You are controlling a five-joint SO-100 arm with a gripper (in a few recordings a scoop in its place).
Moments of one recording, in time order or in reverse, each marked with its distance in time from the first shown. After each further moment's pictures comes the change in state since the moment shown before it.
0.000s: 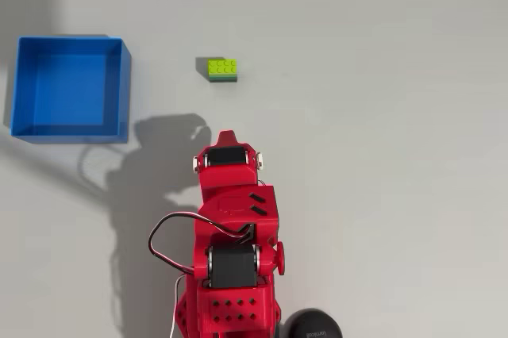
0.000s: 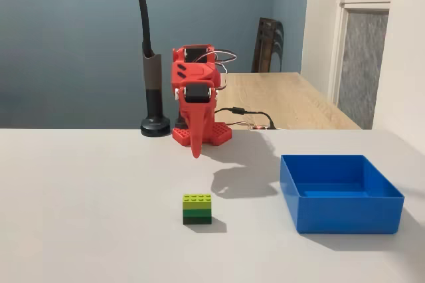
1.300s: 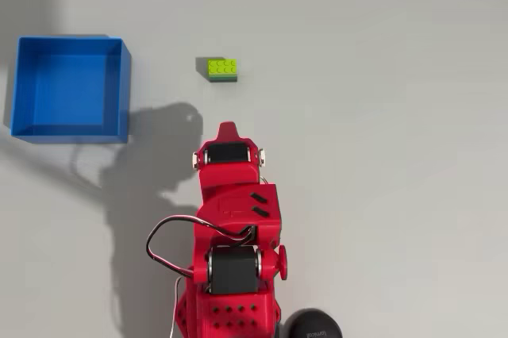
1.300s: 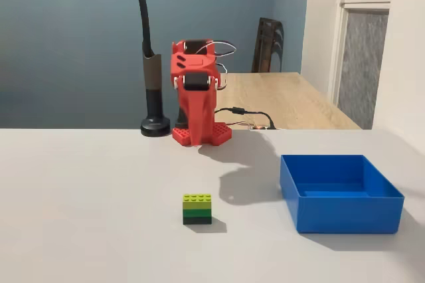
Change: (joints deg) arm 0.0 -0.6 -5.9 0.0 0.4
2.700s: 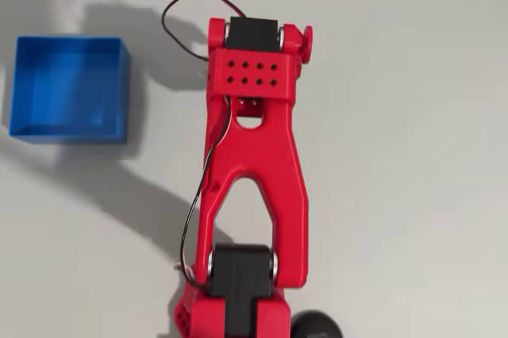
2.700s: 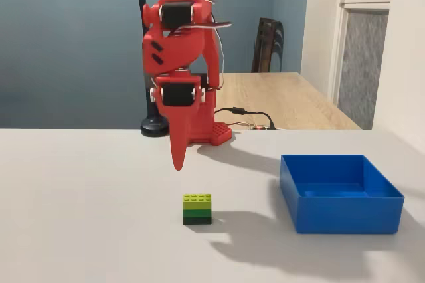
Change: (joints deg) arm 4.7 -93.5 -73.1 25.0 -1.8
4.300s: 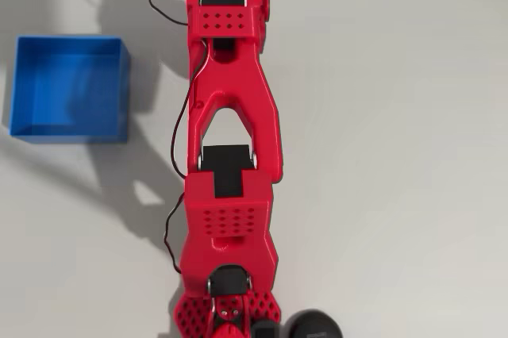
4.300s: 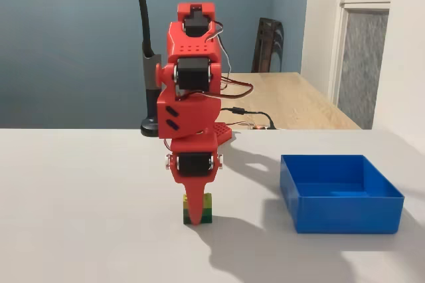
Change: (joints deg) arm -5.6 -29.5 -20.5 -3.6 4.3
